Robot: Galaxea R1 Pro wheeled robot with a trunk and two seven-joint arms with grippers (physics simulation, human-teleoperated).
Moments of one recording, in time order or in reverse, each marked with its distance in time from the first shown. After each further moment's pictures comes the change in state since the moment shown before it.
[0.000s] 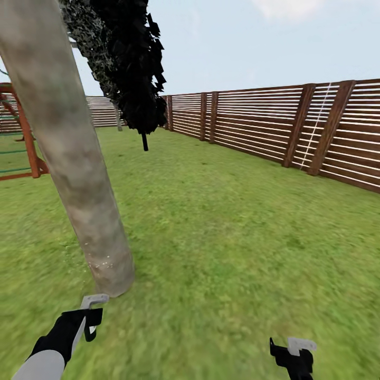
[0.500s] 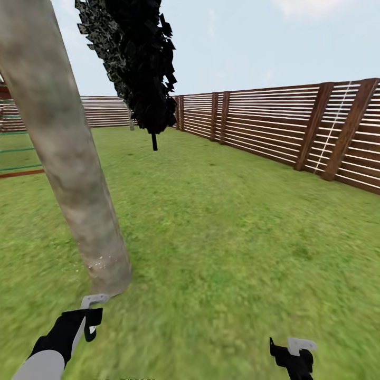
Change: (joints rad) left arm 0.000 0.000 0.000 0.000 0.001 0.000 0.000; right arm 0.000 0.000 0.000 0.000 0.000 0.000 0.000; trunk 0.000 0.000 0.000
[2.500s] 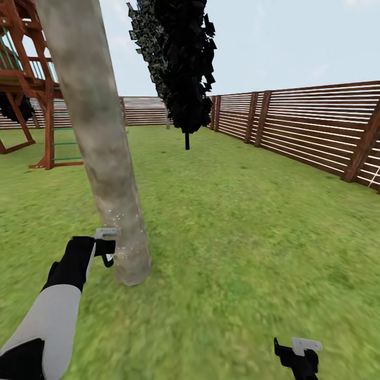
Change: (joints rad) left arm -0.276 -0.034 -0.169 -0.310 -0.014 0.343 -0.165; right arm 0.000 -0.023 0.002 0.000 0.000 0.000 -0.001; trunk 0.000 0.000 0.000
